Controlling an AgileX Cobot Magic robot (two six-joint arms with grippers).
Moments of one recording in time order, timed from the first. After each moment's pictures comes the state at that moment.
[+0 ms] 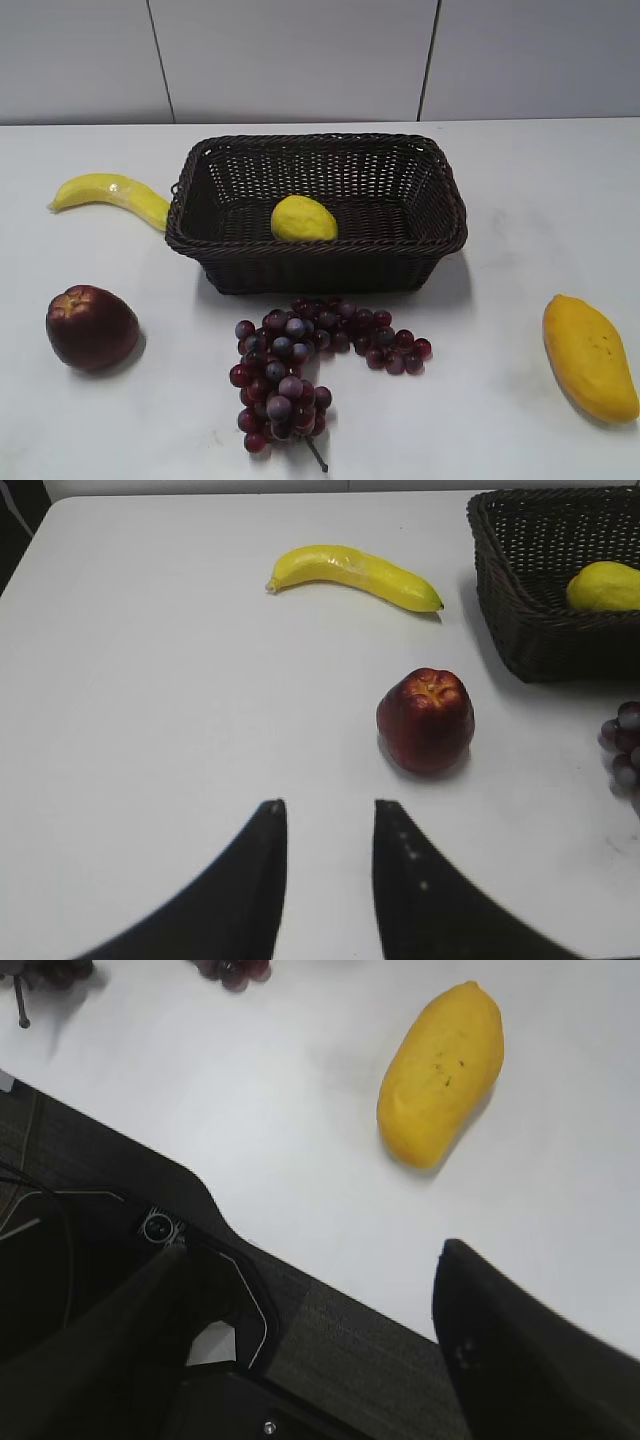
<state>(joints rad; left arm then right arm) -0.06 0.00 -0.49 -0.09 1.09 0.13 0.51 0.49 -0.62 0.05 1.15 0.01</state>
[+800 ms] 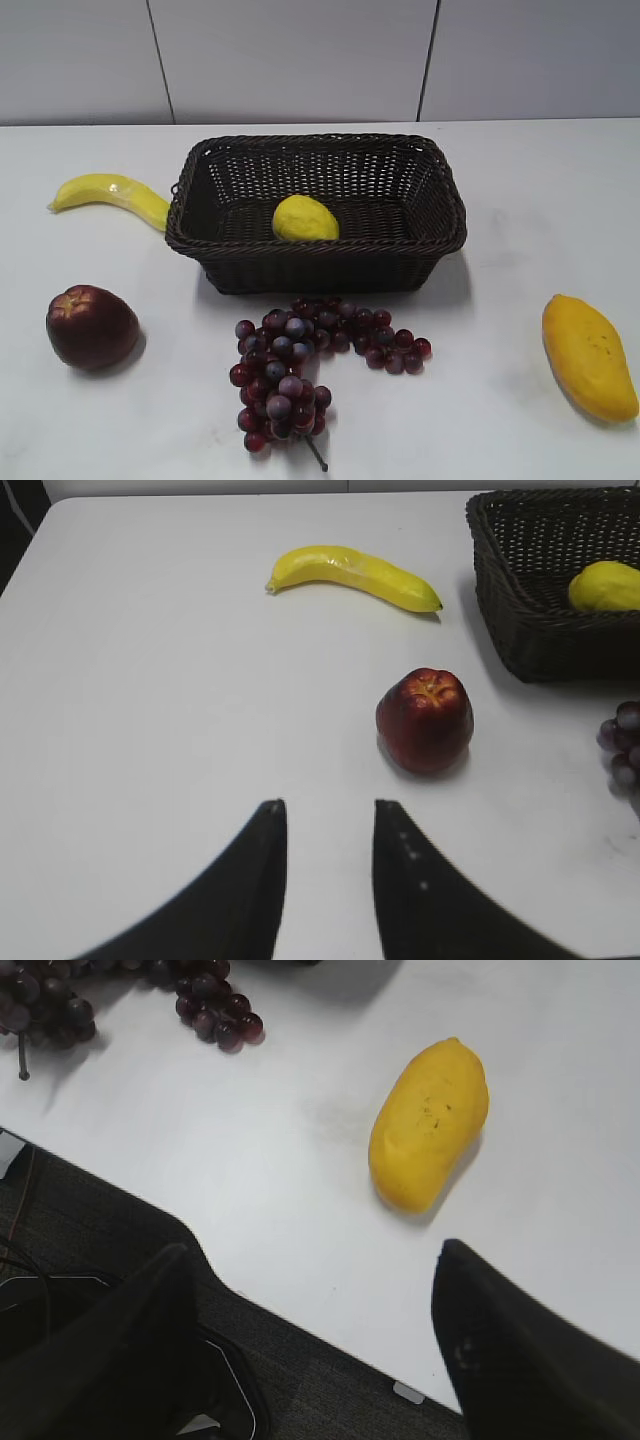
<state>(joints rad) -0.06 0.00 -0.49 -0.09 1.09 0.13 0.51 0.31 -0.50 0.04 1.05 0.01</state>
